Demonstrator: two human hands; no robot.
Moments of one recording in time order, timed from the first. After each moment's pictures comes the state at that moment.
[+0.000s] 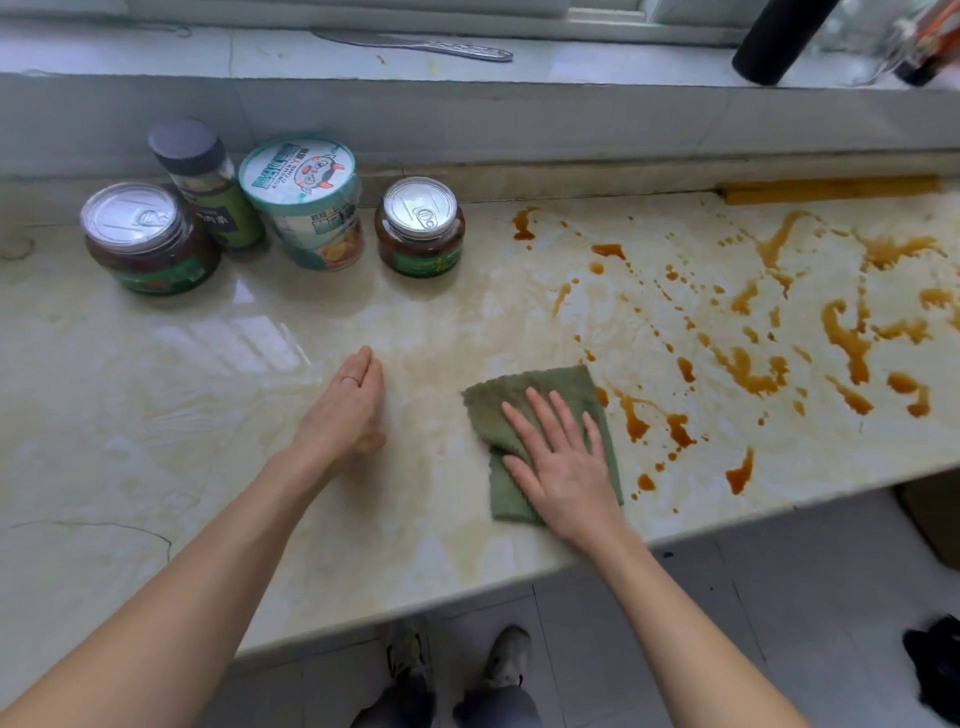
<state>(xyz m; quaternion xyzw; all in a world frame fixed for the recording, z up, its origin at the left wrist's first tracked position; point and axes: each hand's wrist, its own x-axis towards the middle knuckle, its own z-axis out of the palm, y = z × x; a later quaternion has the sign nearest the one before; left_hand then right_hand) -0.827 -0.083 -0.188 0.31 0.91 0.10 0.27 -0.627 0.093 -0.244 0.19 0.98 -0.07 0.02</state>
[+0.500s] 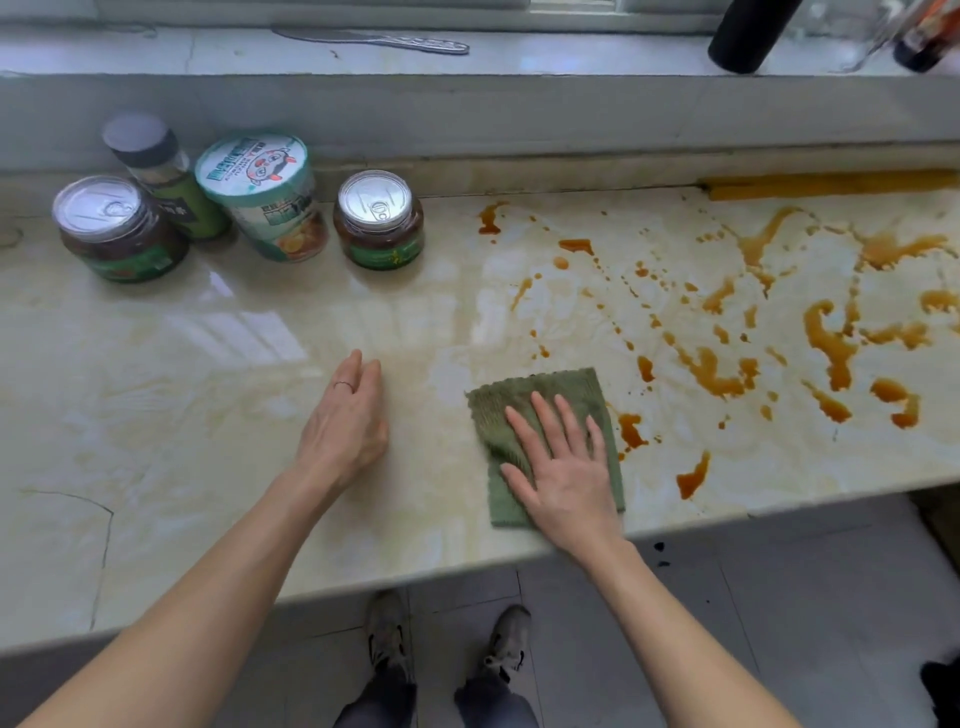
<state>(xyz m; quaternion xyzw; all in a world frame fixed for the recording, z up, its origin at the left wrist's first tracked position) -0.762 -0.041 -0.184 0.24 0.93 0.17 0.21 -0.581 0.144 -0.247 0.20 0.98 -0.05 0.00</state>
